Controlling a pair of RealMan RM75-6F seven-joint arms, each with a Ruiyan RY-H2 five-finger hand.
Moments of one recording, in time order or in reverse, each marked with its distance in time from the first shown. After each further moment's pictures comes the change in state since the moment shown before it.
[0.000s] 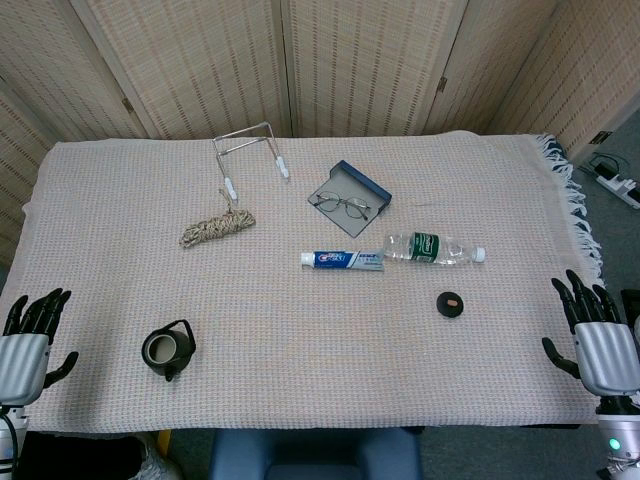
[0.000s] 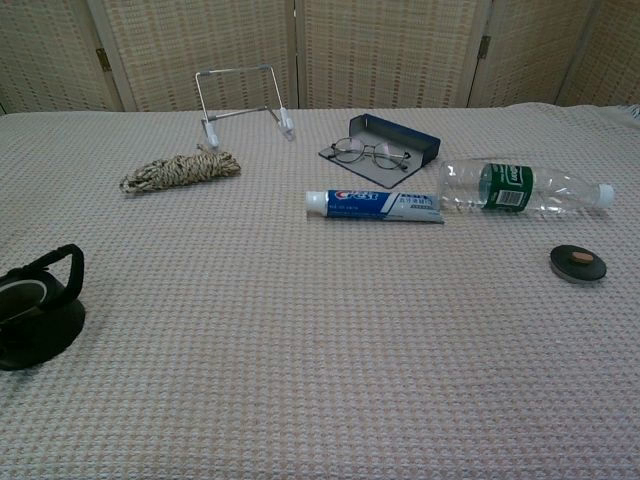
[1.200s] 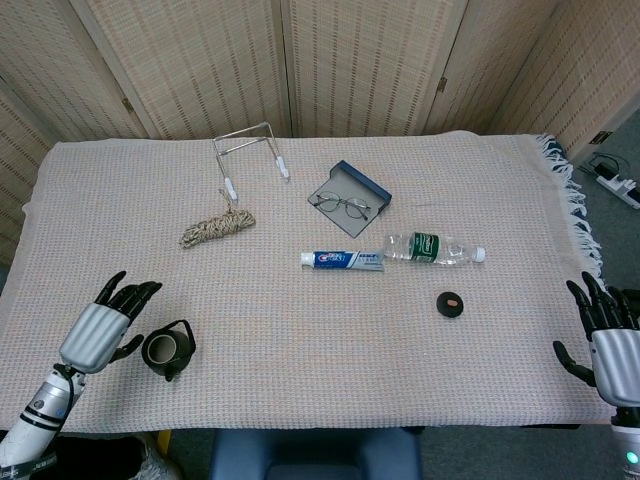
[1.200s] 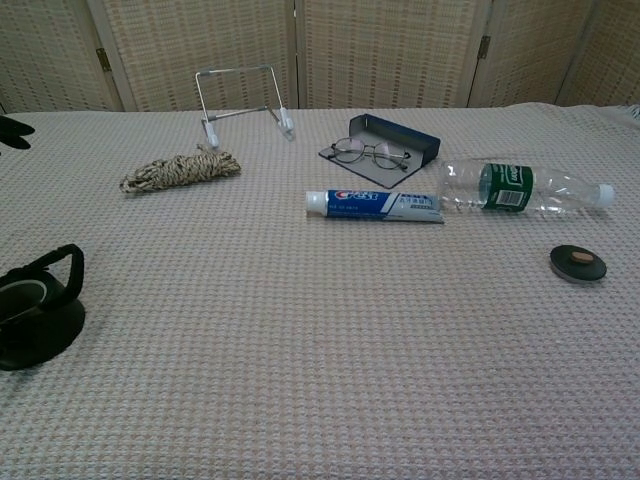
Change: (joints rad) left arm -0.231 -0.055 0.023 0.140 0.219 -0.180 -0.116; right arm -0.037 0.027 -0.007 0.012 -0.058 0.078 0.066
